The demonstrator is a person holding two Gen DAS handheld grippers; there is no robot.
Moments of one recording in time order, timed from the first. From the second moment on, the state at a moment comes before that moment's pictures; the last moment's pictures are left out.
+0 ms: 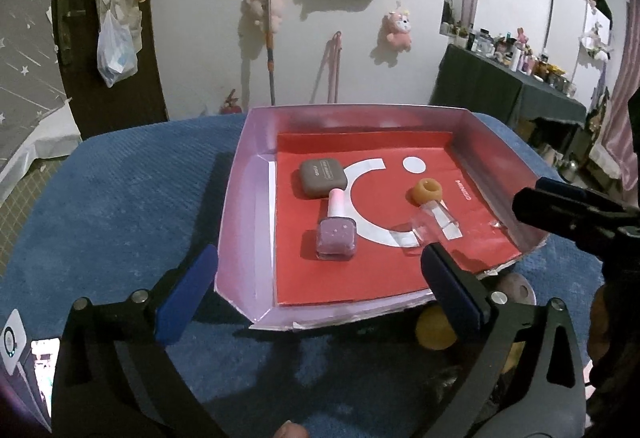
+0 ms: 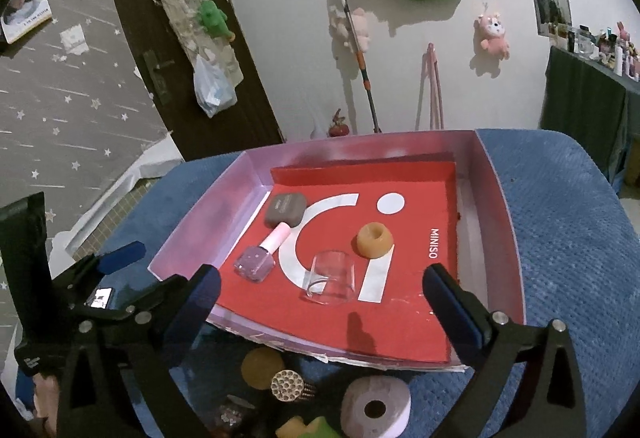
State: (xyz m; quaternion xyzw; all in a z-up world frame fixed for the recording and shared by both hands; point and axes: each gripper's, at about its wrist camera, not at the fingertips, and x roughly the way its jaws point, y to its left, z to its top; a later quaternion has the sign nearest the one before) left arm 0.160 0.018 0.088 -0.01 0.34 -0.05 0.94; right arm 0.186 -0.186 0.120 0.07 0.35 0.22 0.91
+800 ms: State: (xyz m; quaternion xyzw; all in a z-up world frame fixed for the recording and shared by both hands) left arm 0.120 0.016 0.072 -0.03 0.37 -0.05 0.93; right arm 0.138 -0.197 0.105 0.07 0.32 0.22 0.92
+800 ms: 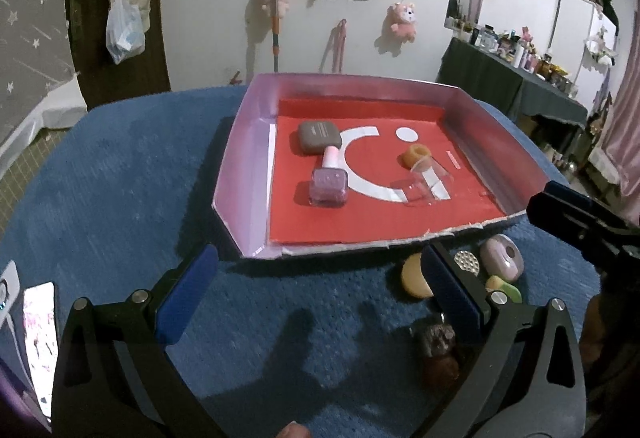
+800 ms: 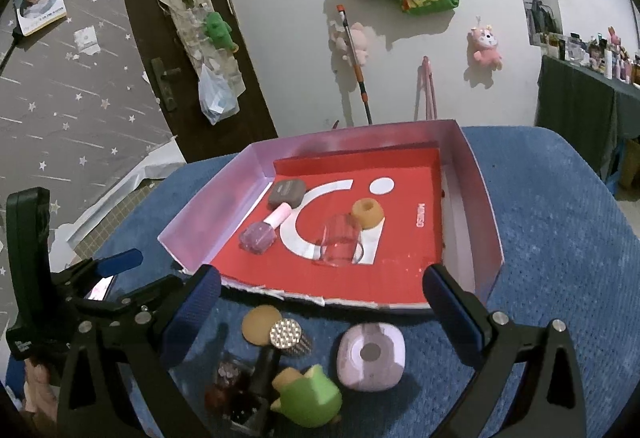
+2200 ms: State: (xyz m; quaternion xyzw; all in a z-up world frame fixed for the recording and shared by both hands) left arm 0.089 0.004 0.032 -0.05 0.43 -0.07 0.90; right arm 0.102 -0.193 0.054 0.03 0.38 0.20 0.90
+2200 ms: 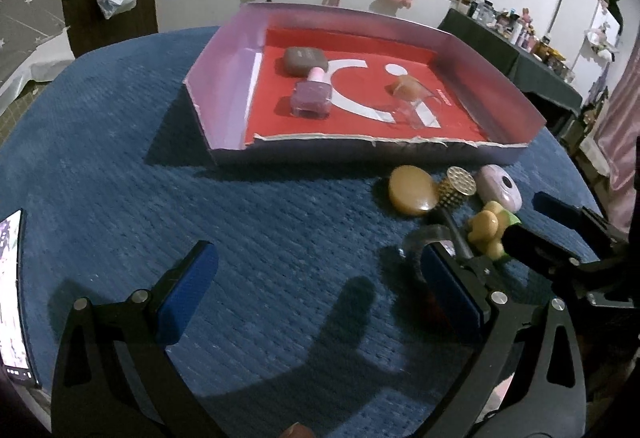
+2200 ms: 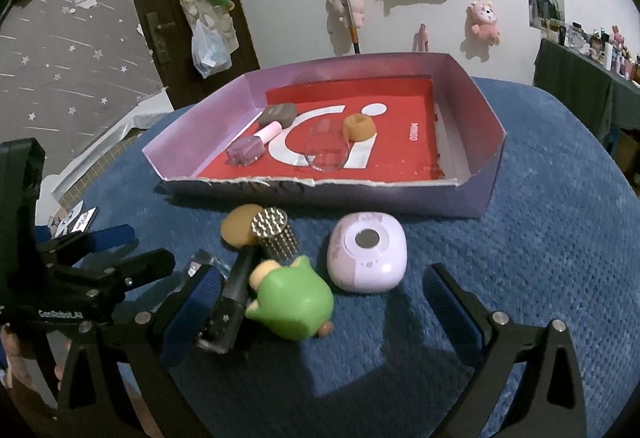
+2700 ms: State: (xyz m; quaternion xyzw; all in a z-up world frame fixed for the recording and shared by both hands) left arm 0.084 -0.021 0.026 -0.04 0.44 -0.09 0.89; right arm 0.095 -0.207 0.048 0.03 0.39 0.18 0.90
